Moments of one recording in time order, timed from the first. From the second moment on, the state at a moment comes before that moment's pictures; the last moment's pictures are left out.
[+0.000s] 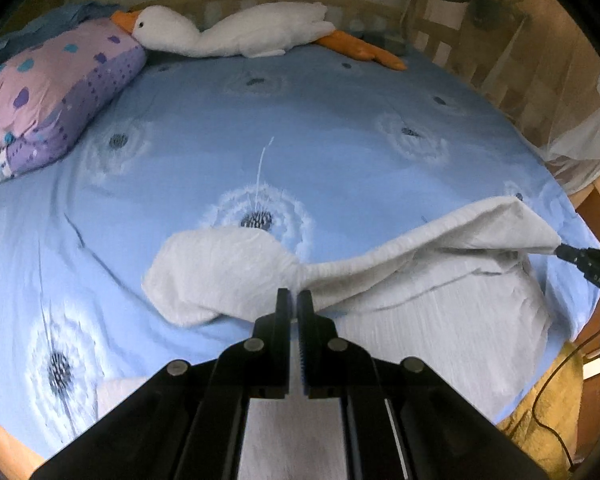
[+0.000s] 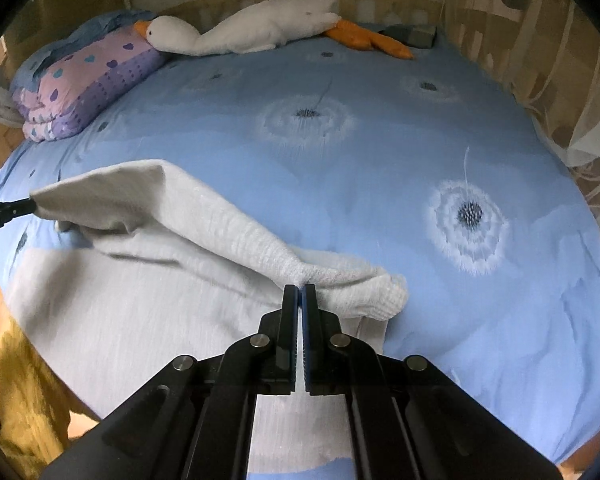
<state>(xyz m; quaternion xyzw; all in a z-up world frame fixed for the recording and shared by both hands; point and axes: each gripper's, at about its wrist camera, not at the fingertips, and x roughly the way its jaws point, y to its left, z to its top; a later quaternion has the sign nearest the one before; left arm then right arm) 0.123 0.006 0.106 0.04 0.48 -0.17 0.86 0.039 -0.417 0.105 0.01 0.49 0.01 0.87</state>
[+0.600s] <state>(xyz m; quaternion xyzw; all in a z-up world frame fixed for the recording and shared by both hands) 0.075 0.021 0.029 0.03 0.55 -0.14 0.82 0.011 -0.406 0.043 0.00 0.56 0.02 0.83</state>
